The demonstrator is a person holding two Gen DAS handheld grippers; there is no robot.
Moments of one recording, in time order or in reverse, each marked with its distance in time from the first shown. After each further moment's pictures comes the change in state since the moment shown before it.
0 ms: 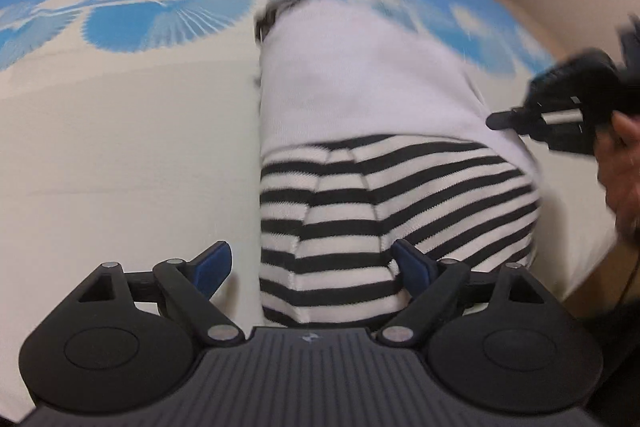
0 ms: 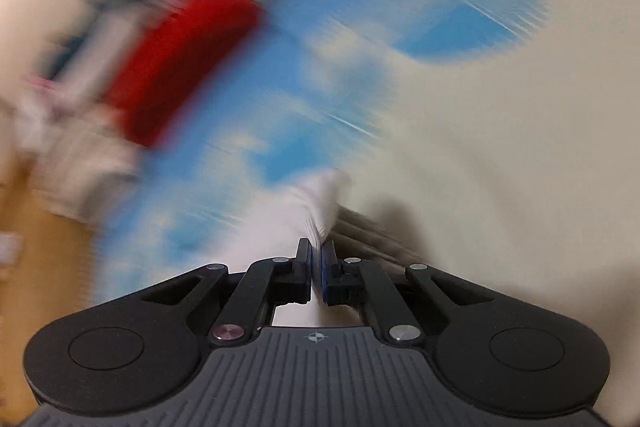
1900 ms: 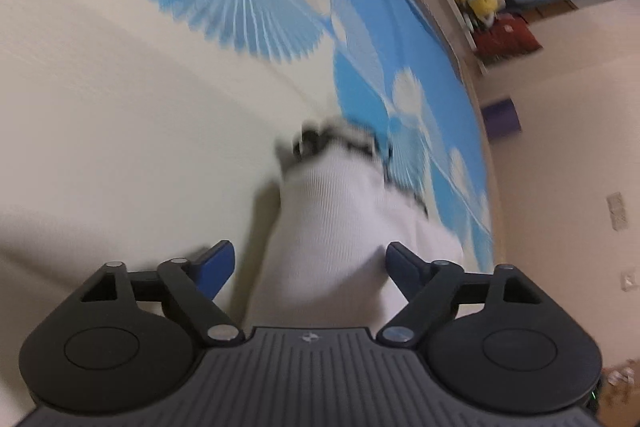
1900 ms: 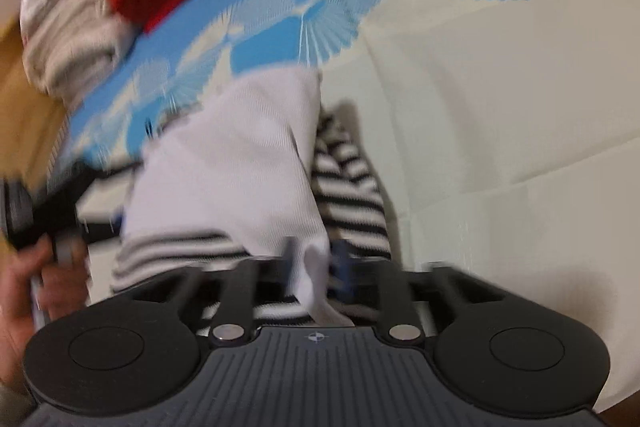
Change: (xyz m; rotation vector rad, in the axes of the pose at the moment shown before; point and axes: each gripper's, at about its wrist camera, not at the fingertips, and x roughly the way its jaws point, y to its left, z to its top) left arm 0.081 0.133 0.093 -0.630 0.002 -0.405; right arm -0.018 -0.006 -0.025 -0.251 0.075 0.113
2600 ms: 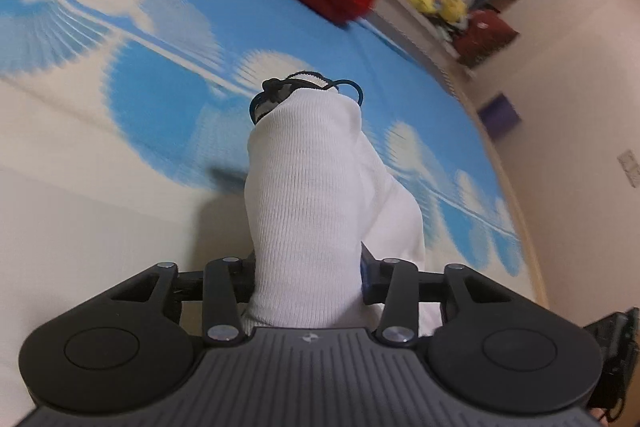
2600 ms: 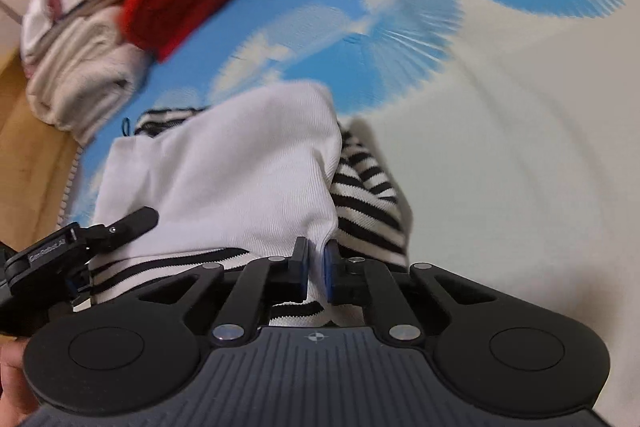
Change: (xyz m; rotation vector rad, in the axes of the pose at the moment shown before) left arm -0.070 -0.009 0.067 0.253 -0.159 0.115; right arm 0.076 0.111 0.024 0.017 -0.063 0.038
